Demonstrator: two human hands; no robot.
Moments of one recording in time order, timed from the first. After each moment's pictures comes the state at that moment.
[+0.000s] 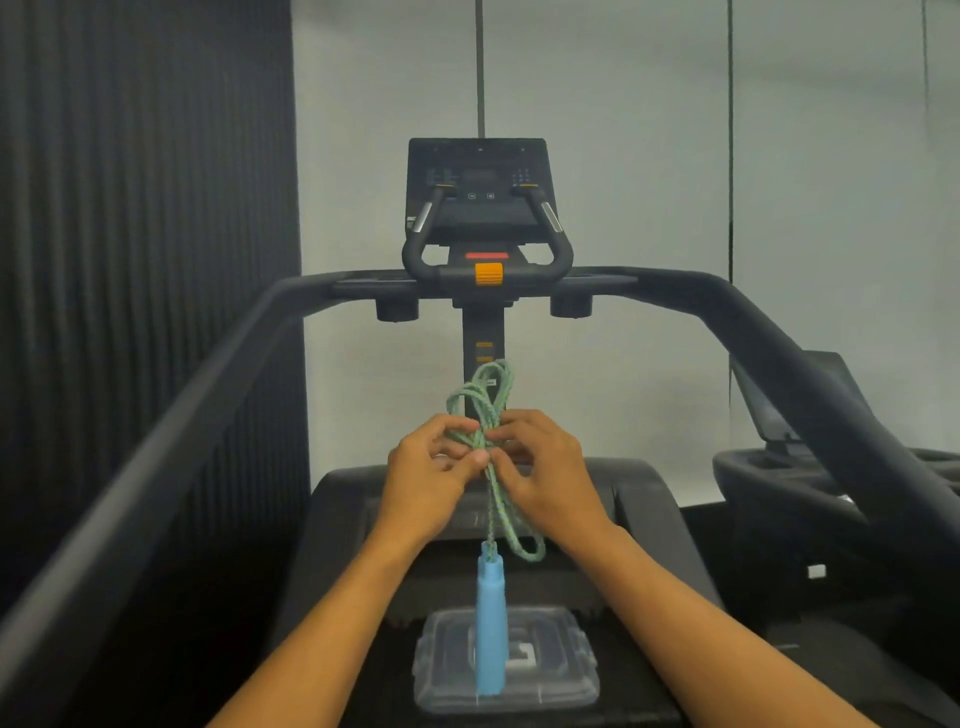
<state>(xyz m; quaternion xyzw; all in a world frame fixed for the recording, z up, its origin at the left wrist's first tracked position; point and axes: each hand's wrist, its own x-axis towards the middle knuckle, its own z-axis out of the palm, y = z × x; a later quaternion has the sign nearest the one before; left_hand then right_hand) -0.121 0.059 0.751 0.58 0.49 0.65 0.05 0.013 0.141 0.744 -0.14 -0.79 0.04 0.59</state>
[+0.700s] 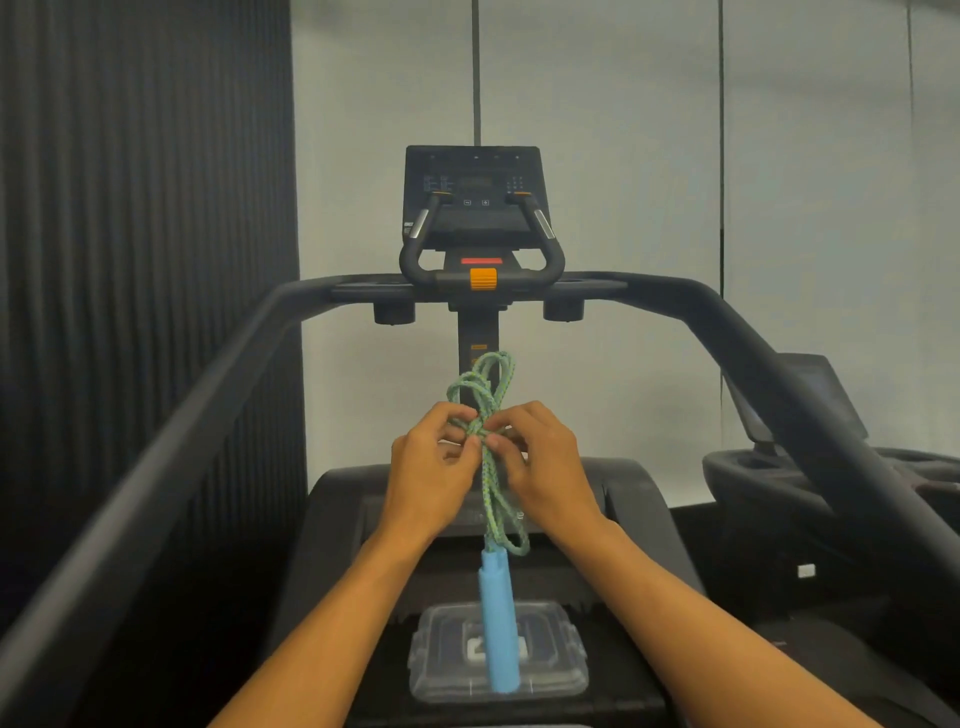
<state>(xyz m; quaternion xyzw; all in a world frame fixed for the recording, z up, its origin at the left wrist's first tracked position) -0.099 0.041 0.758 0.58 0.48 0.65 -0.03 0.024 0.116 0.755 -0.17 -0.79 0.04 0.59</state>
